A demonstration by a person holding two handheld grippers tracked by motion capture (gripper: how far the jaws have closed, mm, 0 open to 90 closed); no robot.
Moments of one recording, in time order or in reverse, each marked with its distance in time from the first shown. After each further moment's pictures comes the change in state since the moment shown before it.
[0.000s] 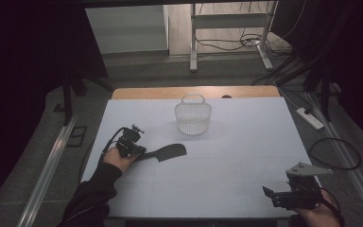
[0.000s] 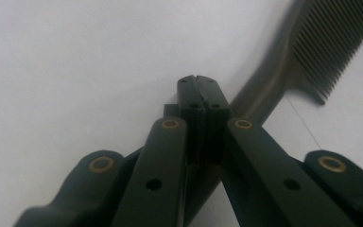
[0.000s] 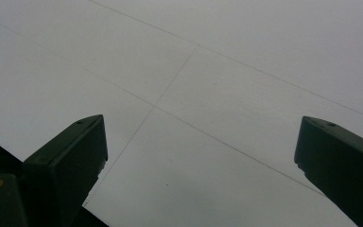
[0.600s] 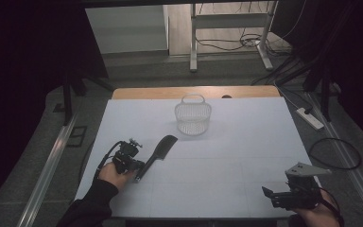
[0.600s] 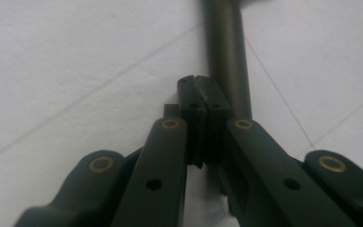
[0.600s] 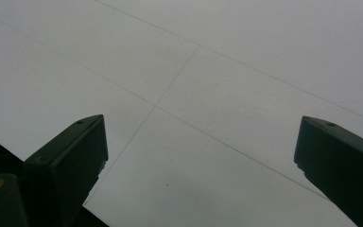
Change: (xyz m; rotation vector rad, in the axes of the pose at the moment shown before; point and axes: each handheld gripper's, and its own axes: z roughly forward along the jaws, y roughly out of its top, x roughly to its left) left arm -0.030 -0.034 -0.011 0.033 -0.029 -0.021; right arm 0.001 0.001 0.000 0.002 -0.001 -0.013
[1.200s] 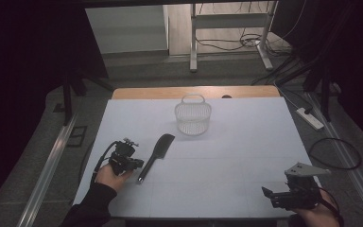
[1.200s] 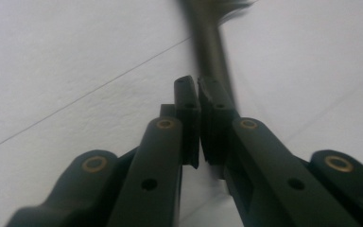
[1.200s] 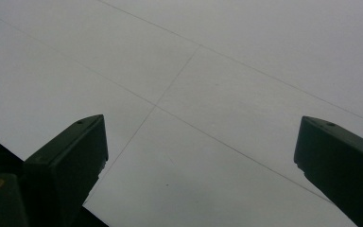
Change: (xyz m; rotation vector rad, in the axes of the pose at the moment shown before) left arm -0.007 -0.008 -0.024 -0.111 -0.021 -0.032; right arm 0.001 0.000 0.000 0.001 -0.002 -0.010
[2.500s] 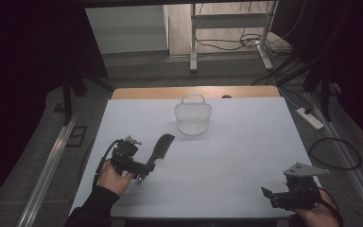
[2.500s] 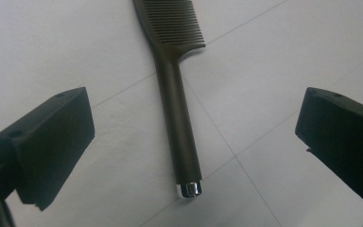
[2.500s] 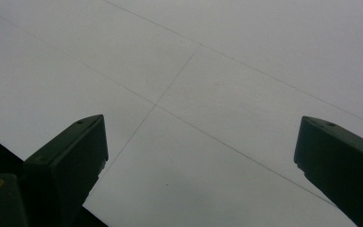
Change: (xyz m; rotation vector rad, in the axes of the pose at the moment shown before) left arm -0.026 0.009 -0.018 -0.064 0.038 0.023; right arm 0.001 0.001 0.001 0.006 -0.005 -0.009
